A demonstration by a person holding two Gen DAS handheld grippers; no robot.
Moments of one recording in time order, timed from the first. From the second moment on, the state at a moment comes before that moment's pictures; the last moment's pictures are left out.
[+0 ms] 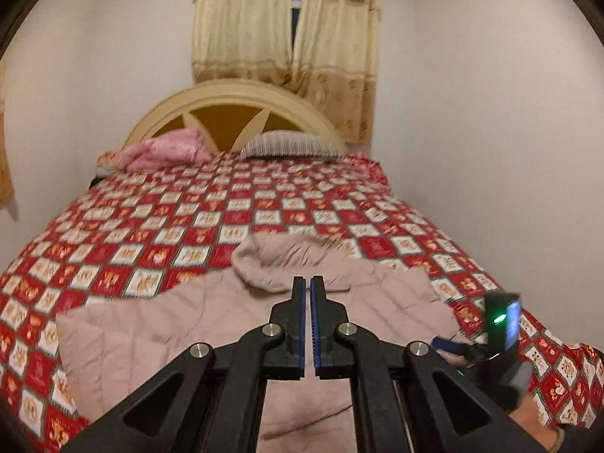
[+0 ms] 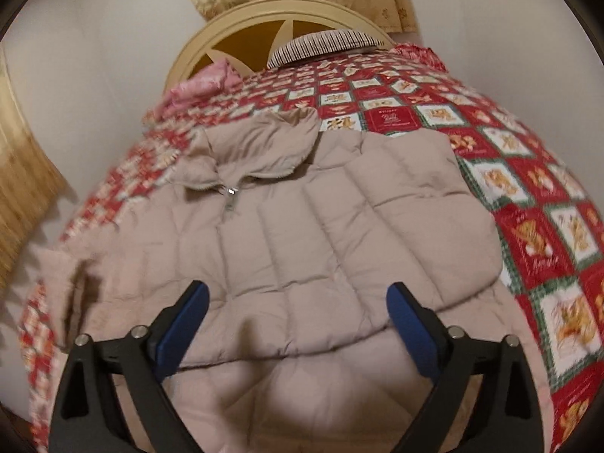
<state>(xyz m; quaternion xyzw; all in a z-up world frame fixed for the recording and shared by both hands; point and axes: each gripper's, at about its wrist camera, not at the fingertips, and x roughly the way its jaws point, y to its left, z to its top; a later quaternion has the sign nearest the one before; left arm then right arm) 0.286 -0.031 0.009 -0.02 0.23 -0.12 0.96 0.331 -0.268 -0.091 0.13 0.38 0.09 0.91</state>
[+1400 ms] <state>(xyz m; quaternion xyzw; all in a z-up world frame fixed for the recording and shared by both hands) 0.215 0.179 -0.085 -0.18 0.23 0.05 0.96 0.336 -0.086 0.007 0.02 0.37 0.32 0.87</state>
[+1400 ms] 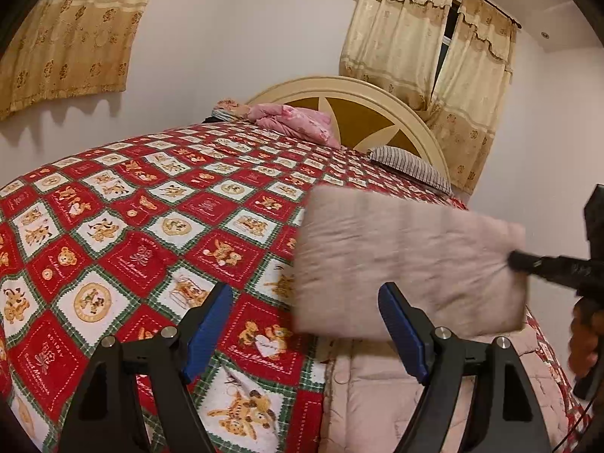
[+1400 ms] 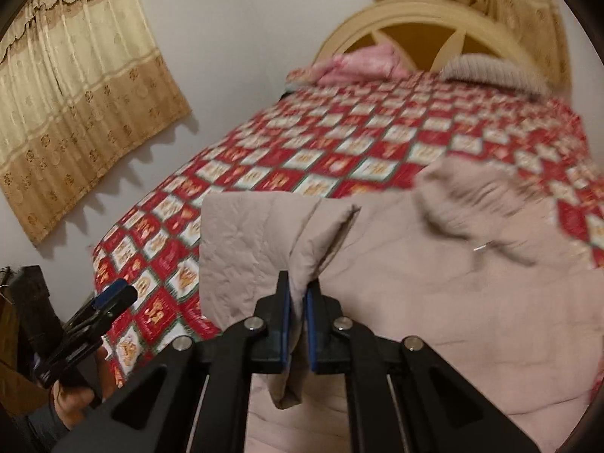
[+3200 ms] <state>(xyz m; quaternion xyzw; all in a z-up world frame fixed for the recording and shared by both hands) 0.428 0.031 -0.173 0.01 0.40 0.01 0.92 0.392 -0.172 -0.136 -0.04 0.42 0.11 0.90</state>
